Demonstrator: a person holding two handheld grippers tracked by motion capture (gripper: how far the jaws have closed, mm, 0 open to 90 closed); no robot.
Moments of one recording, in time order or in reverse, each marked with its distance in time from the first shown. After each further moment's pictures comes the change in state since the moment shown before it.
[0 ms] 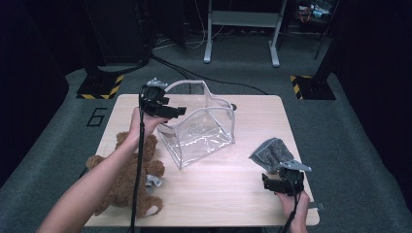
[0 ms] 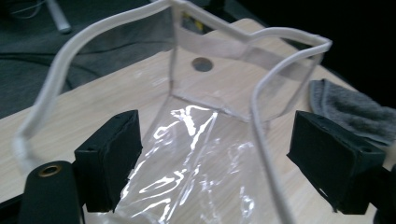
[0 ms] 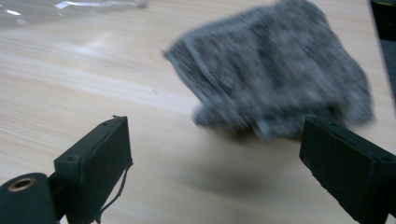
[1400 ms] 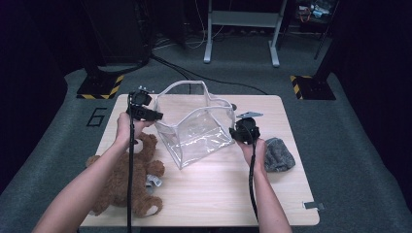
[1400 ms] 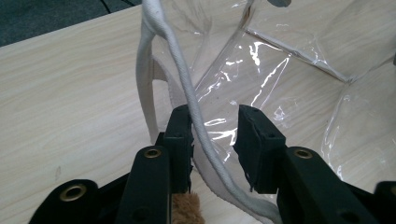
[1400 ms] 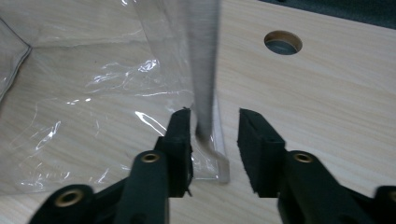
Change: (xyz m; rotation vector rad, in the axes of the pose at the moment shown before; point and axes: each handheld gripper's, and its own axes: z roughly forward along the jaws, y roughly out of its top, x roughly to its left) left arm 0.047 -0.034 0.013 0.207 0.123 -0.101; right arm 0.064 0.146 0.109 -0.040 0.138 -0.119
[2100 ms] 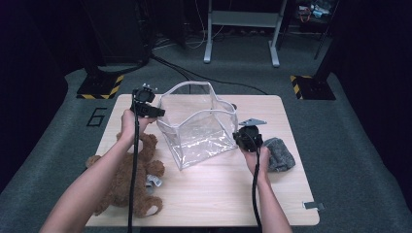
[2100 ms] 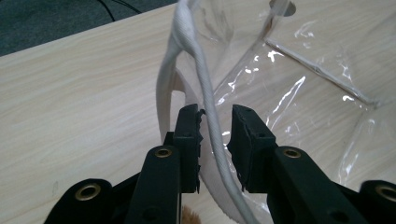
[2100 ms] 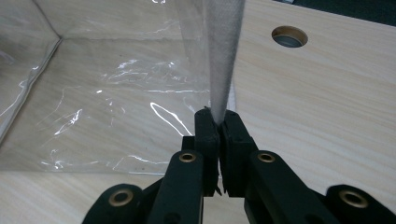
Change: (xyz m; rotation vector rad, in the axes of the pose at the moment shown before) left arm 0.001 0.014 0.012 -0.001 0.011 0.009; right arm 0.007 -0.023 -0.025 -0.016 0.022 -0.011
